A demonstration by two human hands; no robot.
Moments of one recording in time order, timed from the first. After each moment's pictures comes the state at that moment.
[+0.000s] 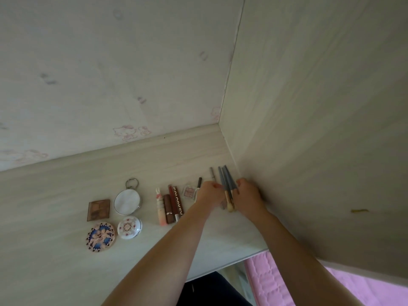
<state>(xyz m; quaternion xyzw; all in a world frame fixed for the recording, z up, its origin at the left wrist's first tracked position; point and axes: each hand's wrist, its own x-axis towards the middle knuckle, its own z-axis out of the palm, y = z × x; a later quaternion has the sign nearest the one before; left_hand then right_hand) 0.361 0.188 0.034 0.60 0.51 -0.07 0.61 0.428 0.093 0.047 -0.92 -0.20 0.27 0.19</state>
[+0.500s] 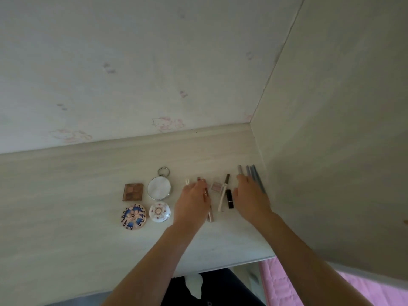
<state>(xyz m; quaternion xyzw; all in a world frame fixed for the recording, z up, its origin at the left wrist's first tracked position) 0.237 0.224 0.079 0.84 0.43 0.04 0.33 0.370 0.135 0.077 -0.89 -0.39 0.21 0.10</state>
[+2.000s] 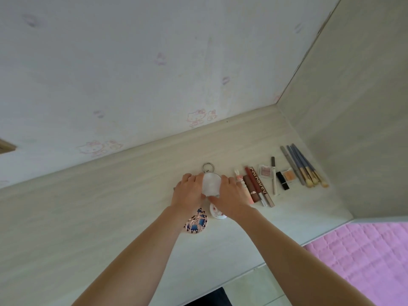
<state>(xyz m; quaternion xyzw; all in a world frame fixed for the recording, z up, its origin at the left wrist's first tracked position) 0.120 0.389 0.016 0.94 0.24 -0.13 0.19 0.200 0.277 0.029 -0.91 -0.29 0.30 0.07</state>
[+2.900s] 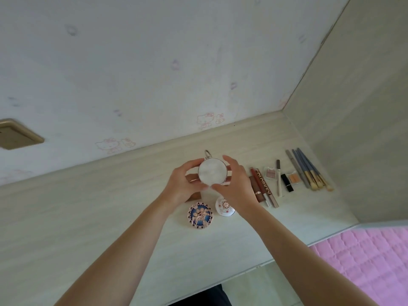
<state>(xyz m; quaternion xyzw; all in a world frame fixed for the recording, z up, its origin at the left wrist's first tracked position) 0.090 0.409 0.071 0.66 0.31 0.06 0.68 0.193 0.272 0.079 -0.84 -0.23 0.28 0.41</state>
